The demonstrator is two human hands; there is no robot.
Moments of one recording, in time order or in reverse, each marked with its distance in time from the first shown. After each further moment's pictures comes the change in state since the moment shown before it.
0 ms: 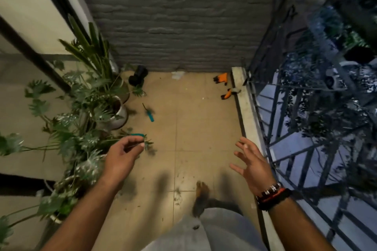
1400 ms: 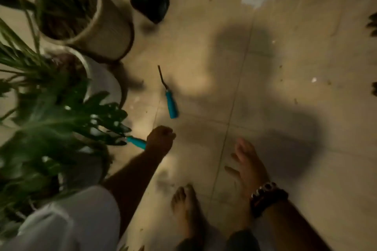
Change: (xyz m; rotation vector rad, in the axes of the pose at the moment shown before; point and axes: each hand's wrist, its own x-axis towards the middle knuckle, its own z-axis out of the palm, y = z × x) left_hand 0.701 -0.461 0.180 0.486 0.041 -0.690; right_hand 0.724 0.355 0.256 -0.187 -0.072 0.573
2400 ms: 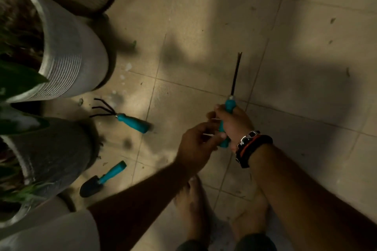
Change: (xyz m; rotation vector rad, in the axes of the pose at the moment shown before) left_hand -0.009 -0.030 0.096 -0.361 -0.274 0.306; right_hand 0.126 0.038 0.070 -0.157 -0.155 0.056
